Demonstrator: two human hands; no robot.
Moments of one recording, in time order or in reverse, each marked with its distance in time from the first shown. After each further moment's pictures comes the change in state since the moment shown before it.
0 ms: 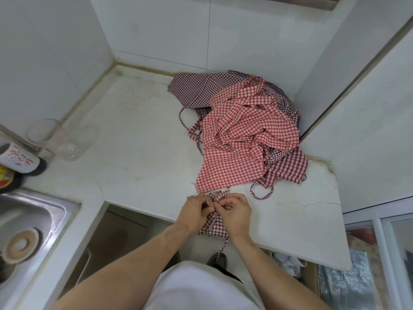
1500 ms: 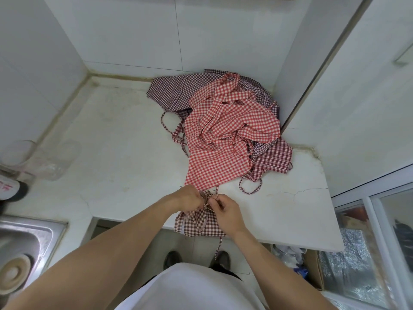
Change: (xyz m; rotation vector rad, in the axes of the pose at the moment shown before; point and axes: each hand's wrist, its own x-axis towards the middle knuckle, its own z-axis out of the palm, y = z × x) left_hand 0.050 0.040 -0.041 0.179 -0.530 -0.228; right_hand 0.006 0.018 -0.010 0.093 -0.290 0.090
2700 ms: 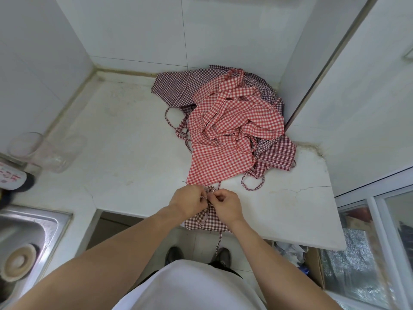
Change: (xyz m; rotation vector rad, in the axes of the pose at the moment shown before) left_hand -0.010 -0.014 0.033 0.337 0.456 0.252; right_hand 0.009 -0.011 0.006 0.033 0.043 0.153
